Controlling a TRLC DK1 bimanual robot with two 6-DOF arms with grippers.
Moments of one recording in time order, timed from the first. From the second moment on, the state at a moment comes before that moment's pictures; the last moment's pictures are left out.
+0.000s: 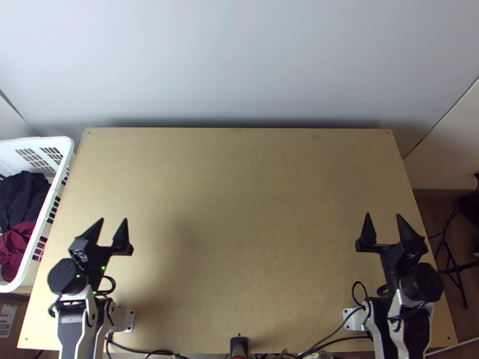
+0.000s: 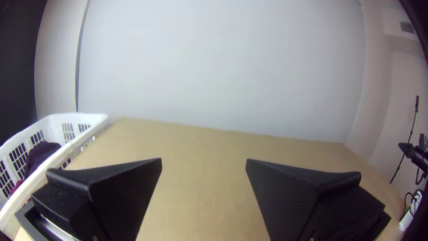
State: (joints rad) left arm 0.14 0.05 0.13 -0.16 0.17 -0.12; right arm -0.07 0.05 0.23 -0.21 -0.03 0.01
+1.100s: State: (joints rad) left arm 0.17 1.04 1.12 -0.28 0.15 -0.12; right arm 0.13 1.10 1.15 -0.23 -0.03 0.01
